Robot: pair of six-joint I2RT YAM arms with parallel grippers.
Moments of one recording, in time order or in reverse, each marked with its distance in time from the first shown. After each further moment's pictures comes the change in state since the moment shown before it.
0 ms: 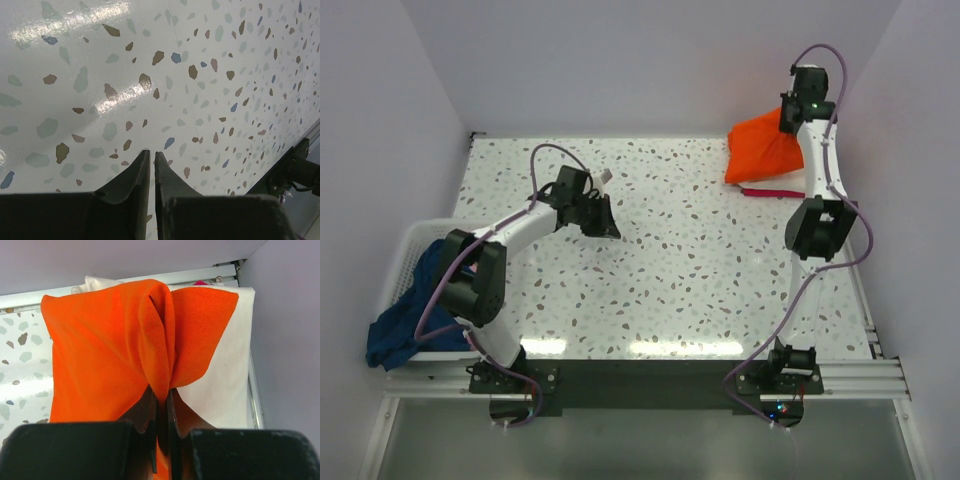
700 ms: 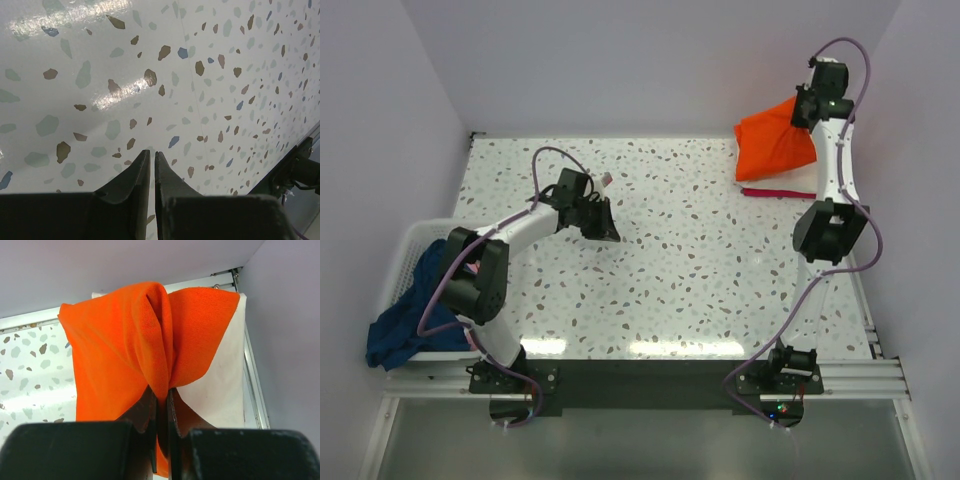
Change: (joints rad) left arm 0.000 0.017 -0.014 0.008 0.001 0.000; right arm -0.059 -0.057 -0.006 0.003 -0.096 0.063
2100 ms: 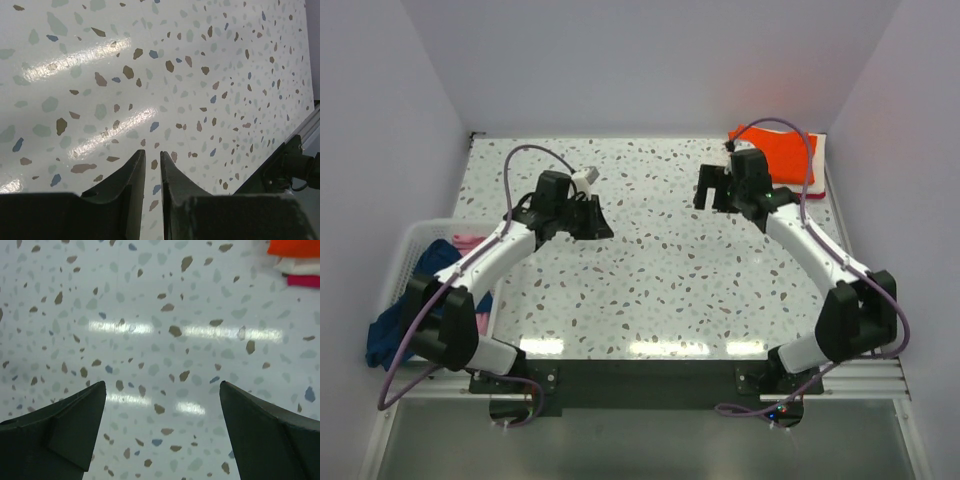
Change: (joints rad) left arm 0.000 -0.280 -0.108 0.007 -0.029 0.000; right arm 0.433 -0.787 -1.245 0.362 -0.064 0.307
